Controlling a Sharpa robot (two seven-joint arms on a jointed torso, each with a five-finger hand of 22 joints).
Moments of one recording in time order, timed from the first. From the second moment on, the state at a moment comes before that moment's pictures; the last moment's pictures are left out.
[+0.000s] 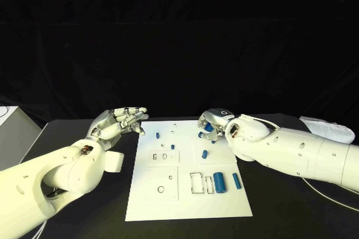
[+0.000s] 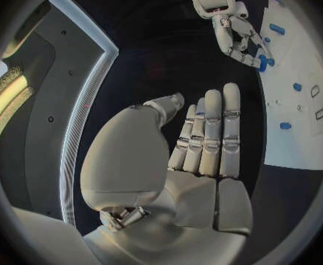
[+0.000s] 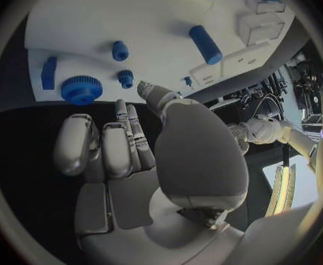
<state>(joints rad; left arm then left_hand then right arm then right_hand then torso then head) 1.00 -0.95 0.27 1.70 -0.16 -0.37 0.36 1.37 -0.20 0.57 0.13 0.08 0.93 0.19 0.19 0.19 1.17 0.12 0.08 0.08 1.13 0.04 0.83 0.65 0.16 1.03 0.14 0.80 0.51 1.31 -0.64 -0.12 1.25 -1.57 -0.35 -0.16 1.35 -0.27 0.48 0.08 0.17 0.98 0.16 0.15 0.22 1.10 0.10 0.07 0.09 1.47 0.01 1.32 1.07 0.09 1.42 0.11 1.25 1.11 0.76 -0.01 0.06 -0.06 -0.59</state>
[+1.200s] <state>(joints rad) 1.00 -0.96 0.27 1.69 -0.17 -0.37 0.35 1.37 -0.20 0.57 0.13 0.08 0.93 0.19 0.19 0.20 1.17 0.12 0.08 0.09 1.11 0.05 0.83 0.65 0.16 1.02 0.14 0.81 0.51 1.32 -0.63 -0.12 1.24 -1.63 -0.31 -0.22 1.37 -0.24 0.52 0.10 0.21 1.01 0.16 0.16 0.25 1.13 0.10 0.07 0.11 1.47 0.01 1.35 1.08 0.09 1.43 0.10 1.29 1.16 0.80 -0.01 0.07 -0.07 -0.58</state>
